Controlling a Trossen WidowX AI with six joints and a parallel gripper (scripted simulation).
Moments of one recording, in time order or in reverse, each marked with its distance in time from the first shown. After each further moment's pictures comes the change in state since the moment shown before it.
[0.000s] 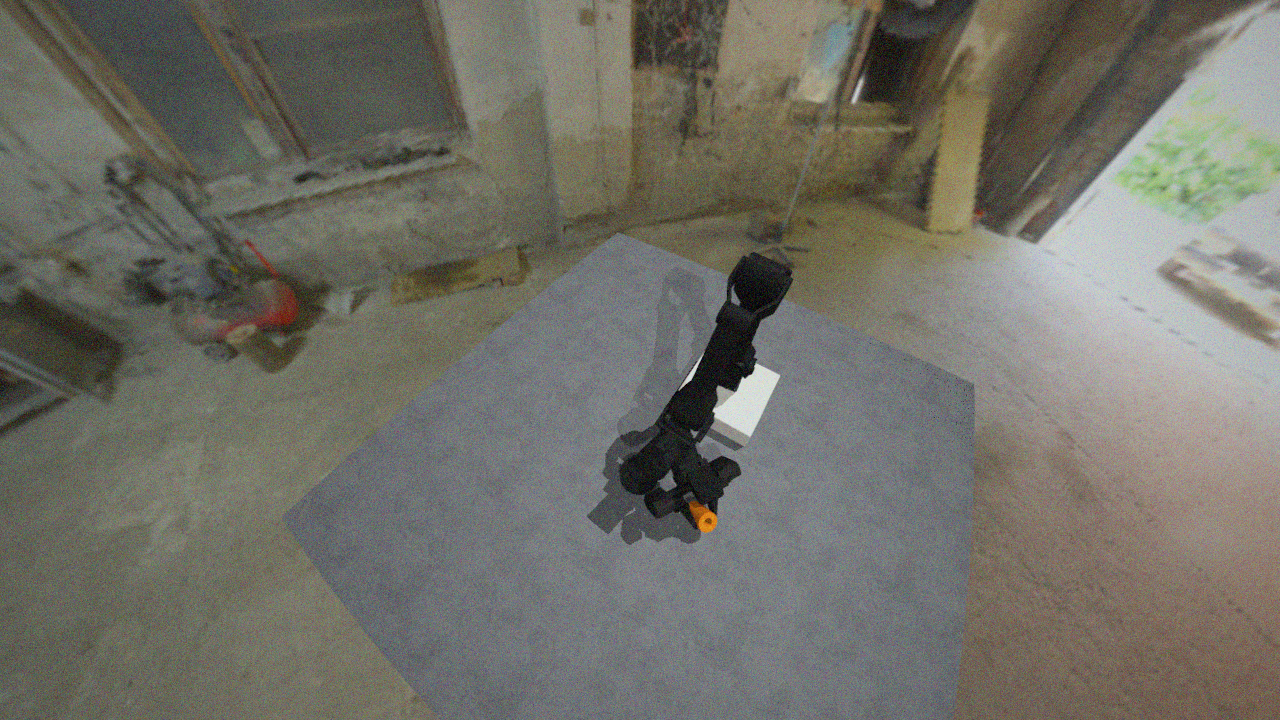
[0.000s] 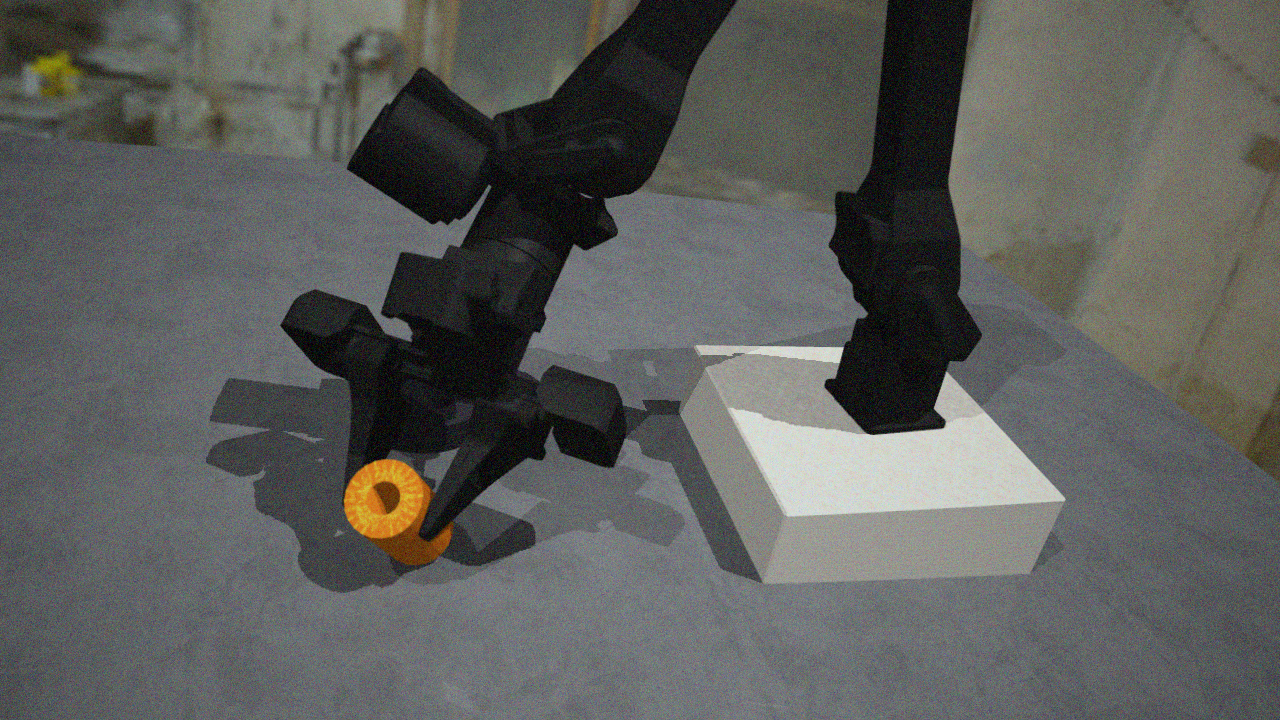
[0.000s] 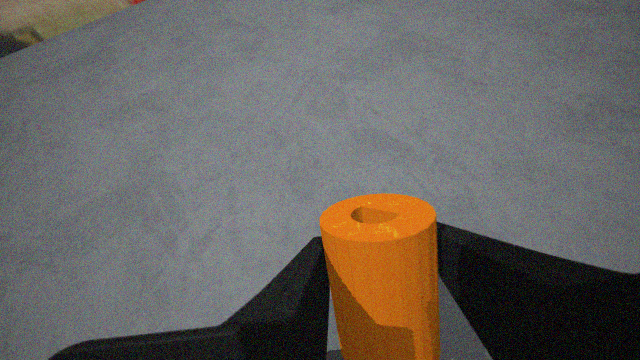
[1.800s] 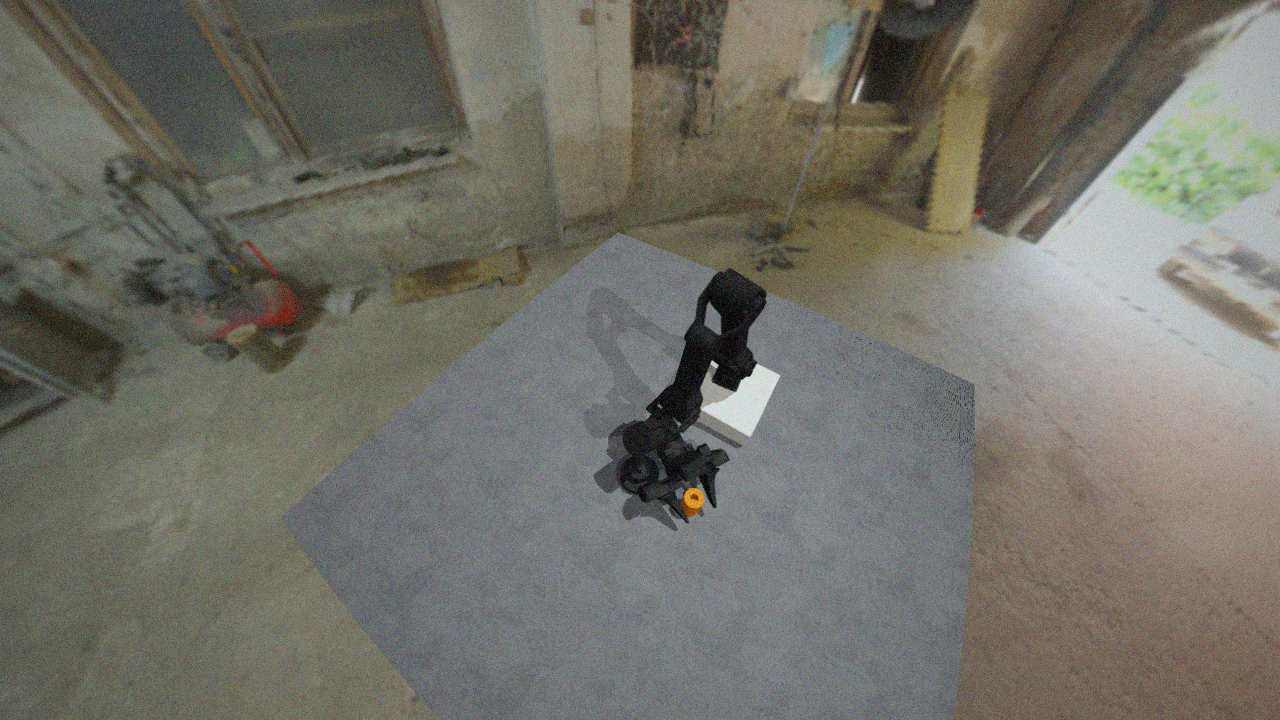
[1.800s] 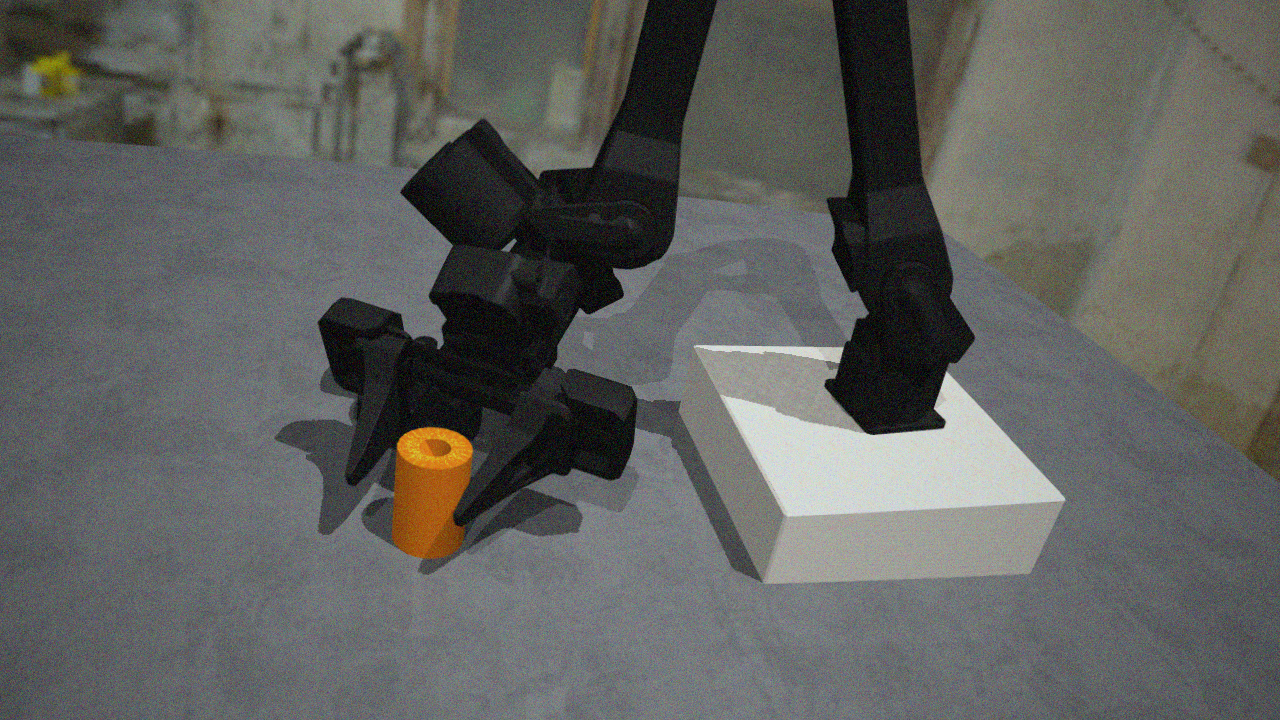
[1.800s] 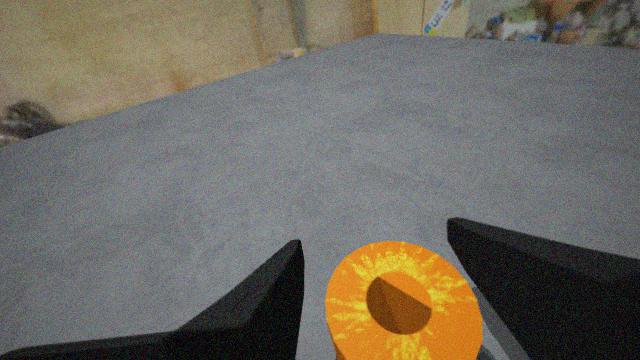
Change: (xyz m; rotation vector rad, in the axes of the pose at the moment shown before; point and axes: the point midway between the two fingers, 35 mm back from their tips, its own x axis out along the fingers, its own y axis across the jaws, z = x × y) arm -0.013 0.001 -0.019 0.000 -0.317 0.003
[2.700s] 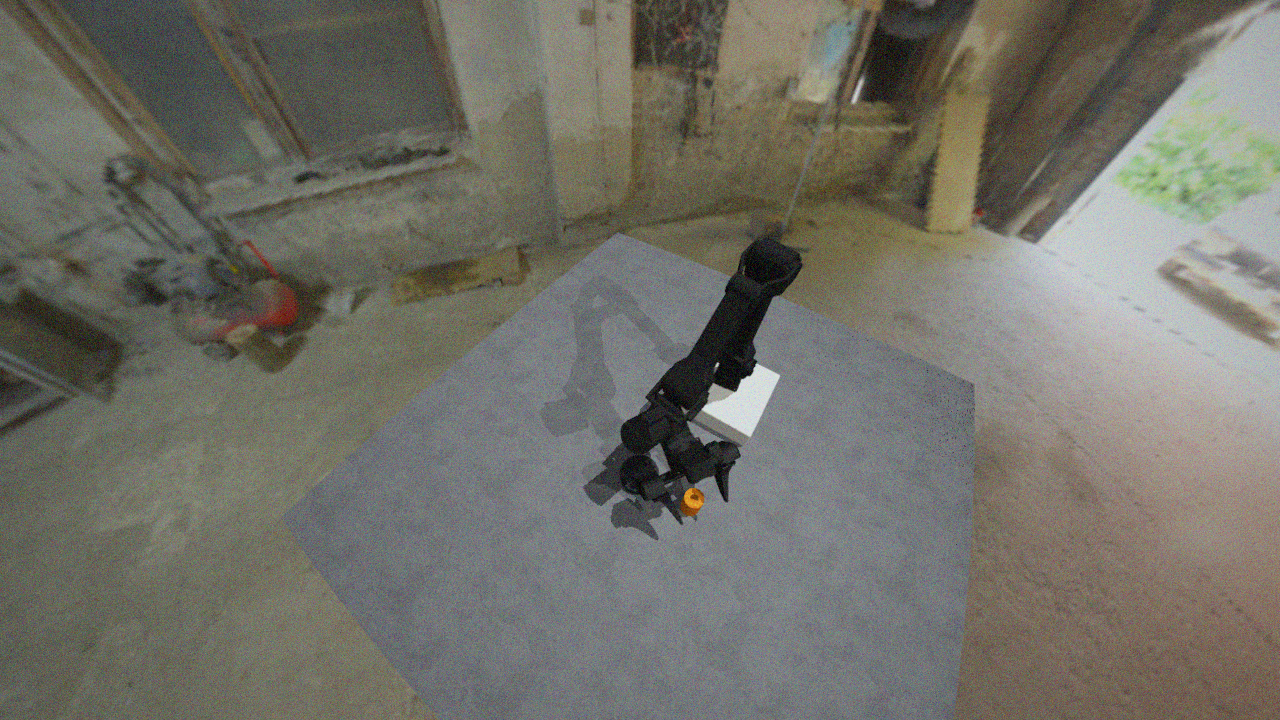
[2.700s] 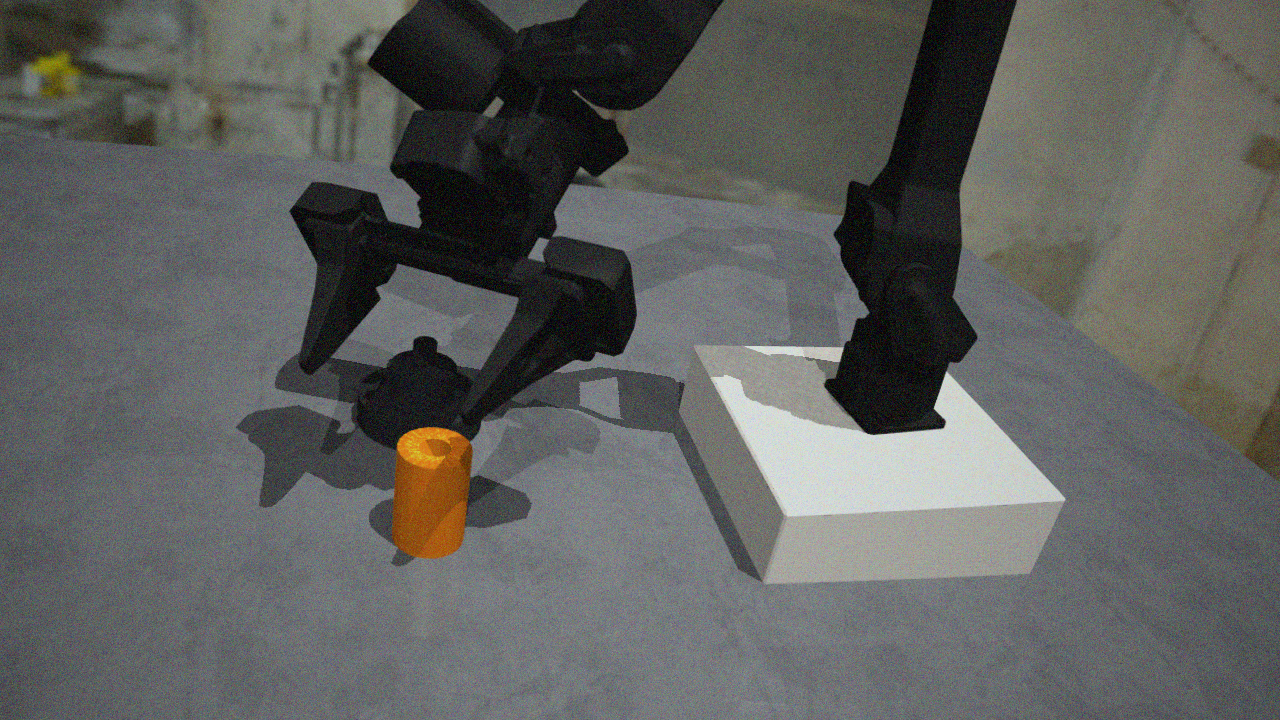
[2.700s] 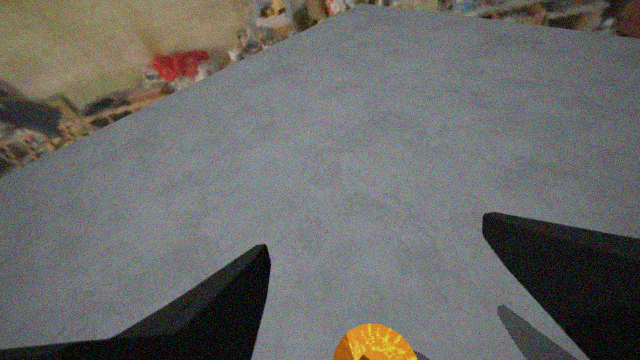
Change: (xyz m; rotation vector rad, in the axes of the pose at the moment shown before) arm -0.017 -0.012 0.069 0.072 0.171 -0.017
